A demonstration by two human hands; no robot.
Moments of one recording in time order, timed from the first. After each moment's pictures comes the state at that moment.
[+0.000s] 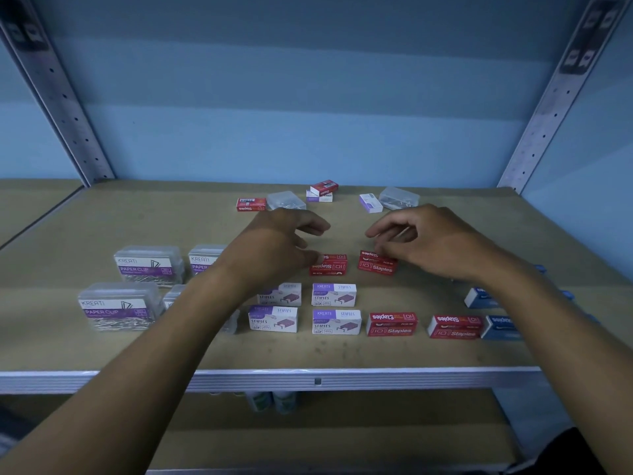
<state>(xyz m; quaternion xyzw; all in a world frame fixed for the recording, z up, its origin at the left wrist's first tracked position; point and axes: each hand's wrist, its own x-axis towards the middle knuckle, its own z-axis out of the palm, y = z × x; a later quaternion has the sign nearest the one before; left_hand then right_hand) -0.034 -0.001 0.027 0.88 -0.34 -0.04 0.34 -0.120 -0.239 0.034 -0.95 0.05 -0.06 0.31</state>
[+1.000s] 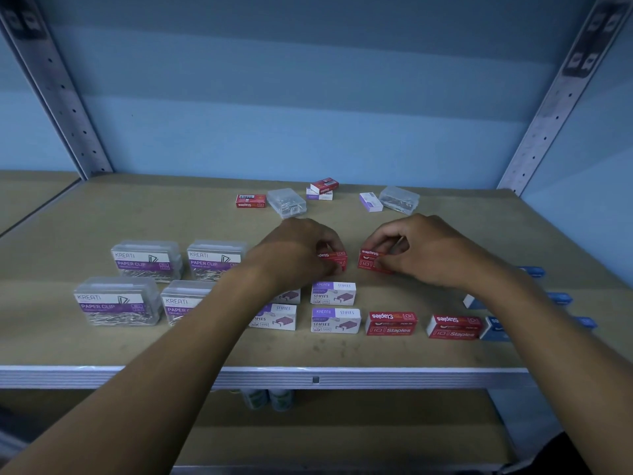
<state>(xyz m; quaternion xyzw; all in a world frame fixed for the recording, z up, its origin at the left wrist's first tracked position) -0.034 -0.025 0.016 0.88 -0.39 -0.06 0.27 -0.121 -0.231 0.029 -0.96 0.05 -0.02 0.28</state>
